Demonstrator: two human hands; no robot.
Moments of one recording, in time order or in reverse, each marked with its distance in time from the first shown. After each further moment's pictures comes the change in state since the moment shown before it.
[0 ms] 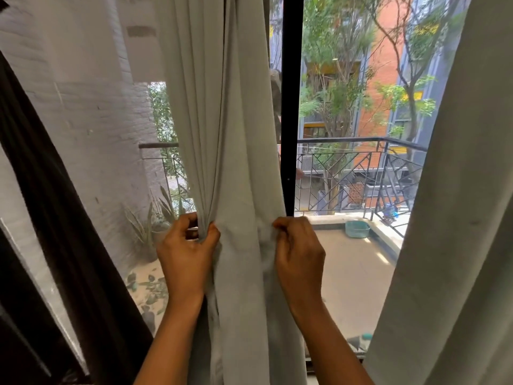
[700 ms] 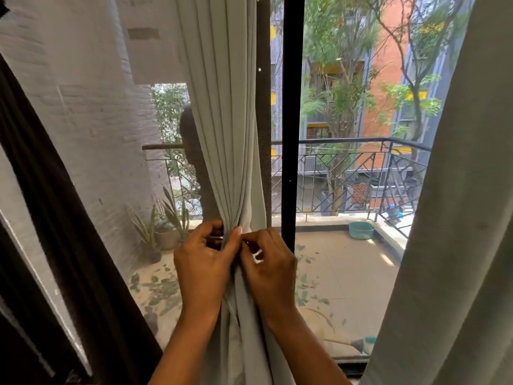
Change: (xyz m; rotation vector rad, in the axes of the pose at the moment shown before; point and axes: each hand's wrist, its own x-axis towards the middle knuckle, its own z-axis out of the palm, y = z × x) left_hand -0.017 0.019 0.014 0.035 -0.068 0.005; right_hand -0.014 -0.016 0.026 0.110 -0.103 -0.041
